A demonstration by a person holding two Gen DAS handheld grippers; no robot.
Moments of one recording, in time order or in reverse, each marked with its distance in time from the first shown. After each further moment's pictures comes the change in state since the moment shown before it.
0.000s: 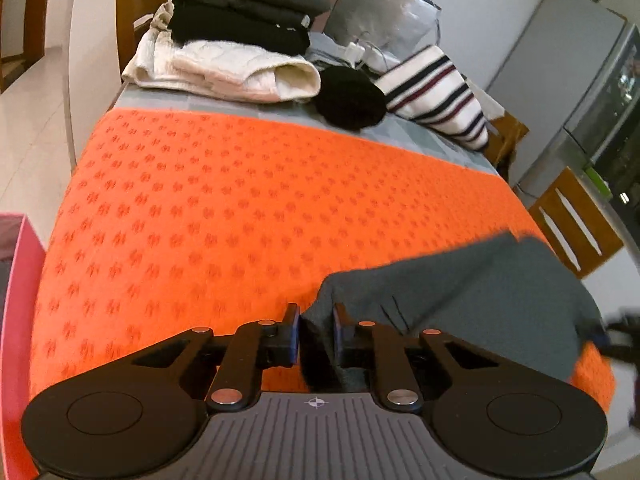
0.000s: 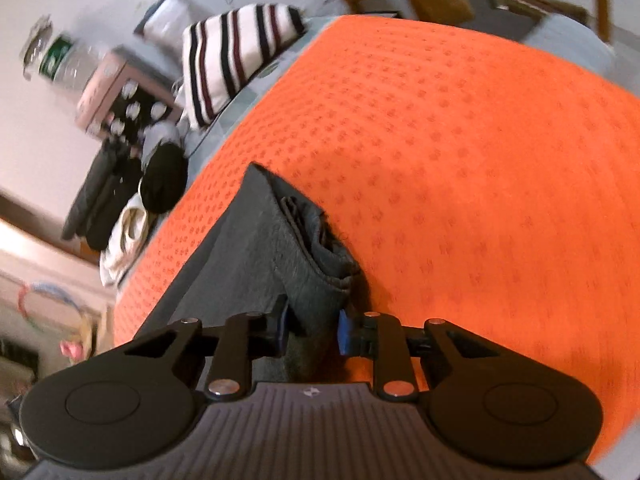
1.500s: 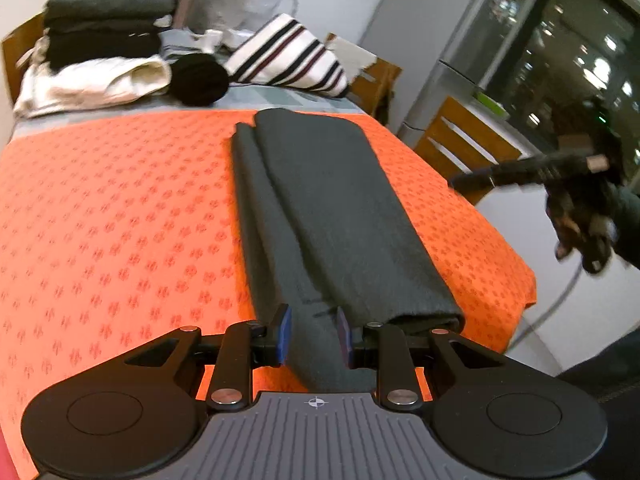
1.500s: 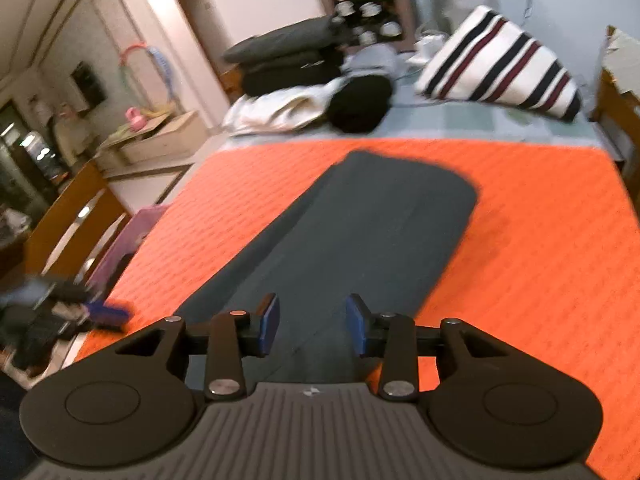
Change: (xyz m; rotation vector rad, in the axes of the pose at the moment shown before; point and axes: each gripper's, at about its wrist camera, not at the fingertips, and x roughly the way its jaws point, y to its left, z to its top) left arm -0.052 -0.072 -0.046 0.283 0.059 -0.244; right arm -0.013 0.136 0.010 -0.818 0.225 0.190
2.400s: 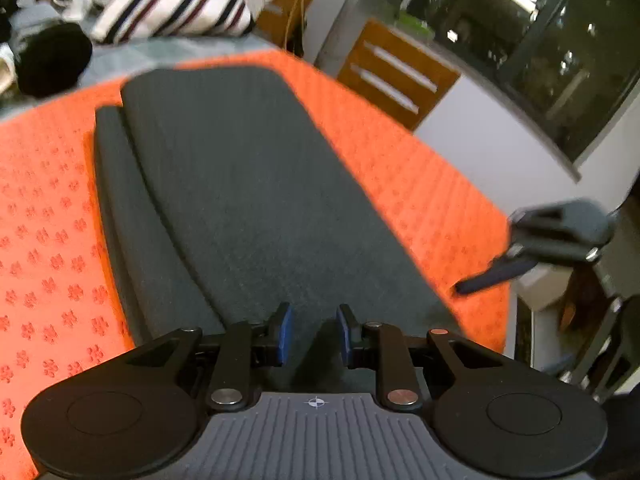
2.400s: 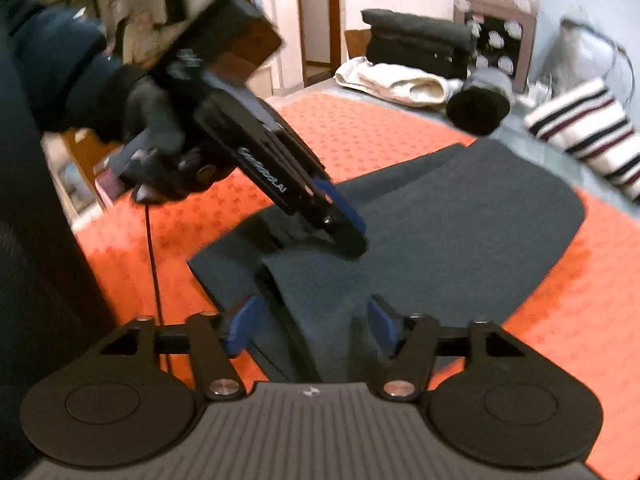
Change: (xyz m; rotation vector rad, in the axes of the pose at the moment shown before) left arm 0.132 -0.009 0.055 0.187 0.232 -0.223; right arm 0.026 0.105 -0.090 -0.443 0.024 -0.016
